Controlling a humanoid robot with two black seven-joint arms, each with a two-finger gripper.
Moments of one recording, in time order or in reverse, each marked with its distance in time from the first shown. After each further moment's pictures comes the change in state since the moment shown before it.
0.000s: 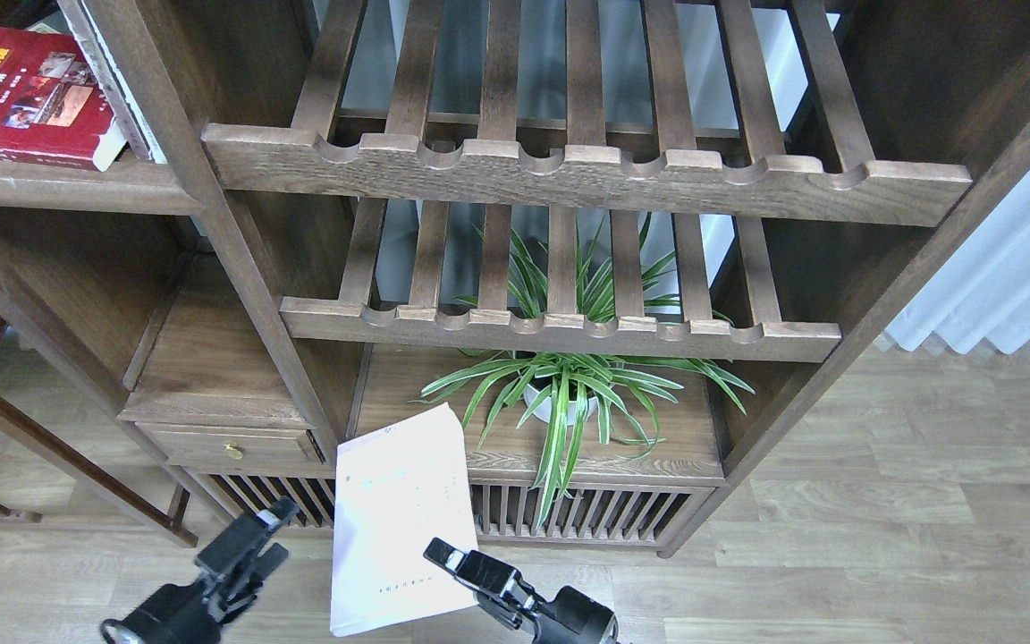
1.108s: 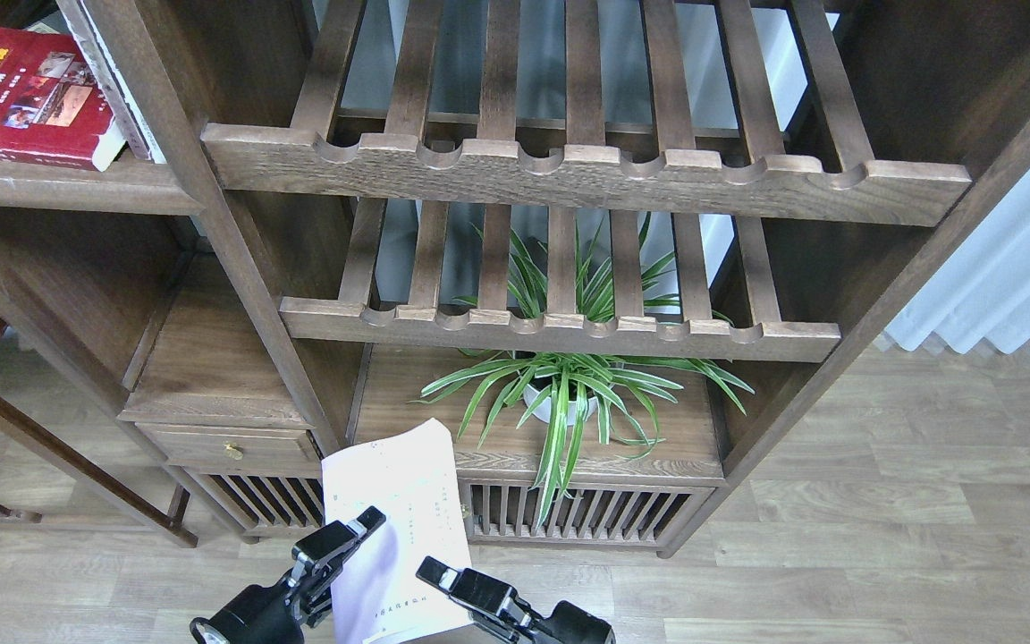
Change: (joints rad) left arm -0.009 -0.069 0.032 -0.009 0.004 0.000 -0.002; right arm -0.022 0.000 0.000 0.000 -0.003 0.000 -0.027
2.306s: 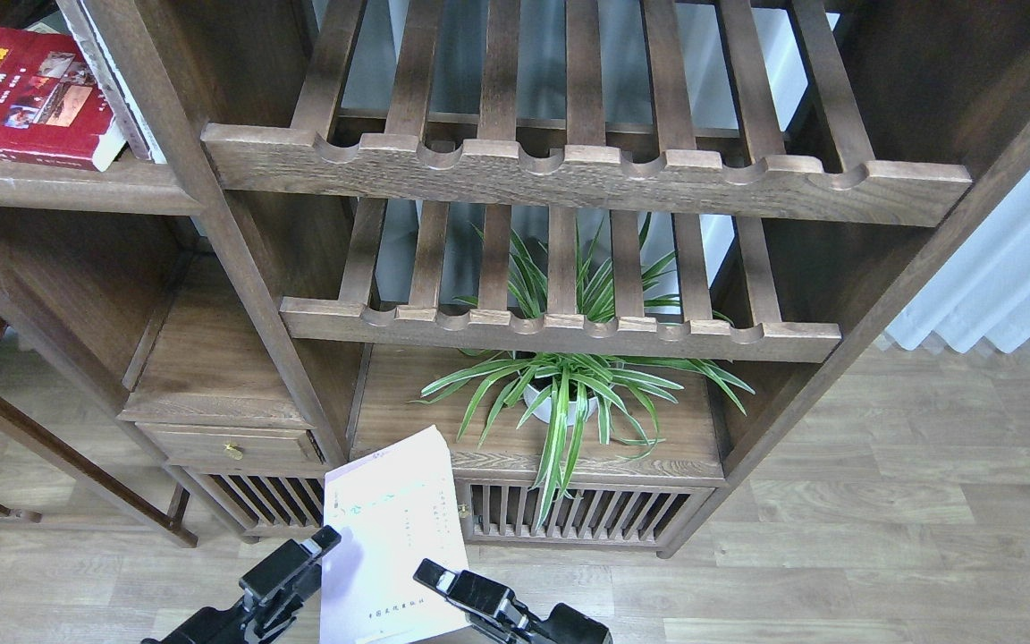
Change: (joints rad) left arm 0.035 0.054 -0.015 0.016 0.039 0.000 0.001; right arm 0.000 0.000 0.003 0.001 0.005 0.000 0.004
